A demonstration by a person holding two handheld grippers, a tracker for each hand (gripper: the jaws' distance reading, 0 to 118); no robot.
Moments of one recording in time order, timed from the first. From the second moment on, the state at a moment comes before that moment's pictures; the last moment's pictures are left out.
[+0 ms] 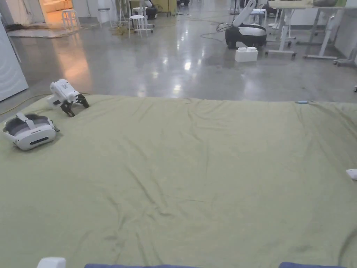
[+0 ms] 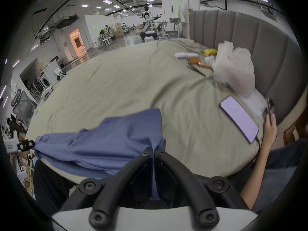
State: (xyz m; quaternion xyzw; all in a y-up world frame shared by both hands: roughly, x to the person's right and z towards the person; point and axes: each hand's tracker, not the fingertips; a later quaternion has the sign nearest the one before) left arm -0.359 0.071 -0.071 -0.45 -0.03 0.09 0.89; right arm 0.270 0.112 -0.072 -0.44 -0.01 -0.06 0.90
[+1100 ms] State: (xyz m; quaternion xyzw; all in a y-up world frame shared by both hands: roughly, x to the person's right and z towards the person) left arm -0.226 0.327 0.045 0.03 0.00 -0.03 1.00; right arm 0.173 0.302 0.009 -0.01 0.09 -0.02 1.00
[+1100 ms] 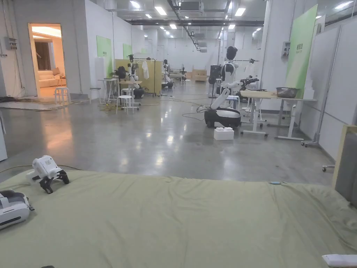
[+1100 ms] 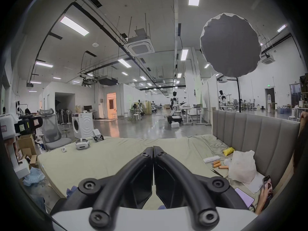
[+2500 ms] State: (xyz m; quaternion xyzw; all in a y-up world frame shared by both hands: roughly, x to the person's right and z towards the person) left arm -0.435 0.060 -0.067 -0.26 0.04 0.48 0.83; right arm 0.187 0.225 -0.003 -0.15 0.11 -0.13 0.97
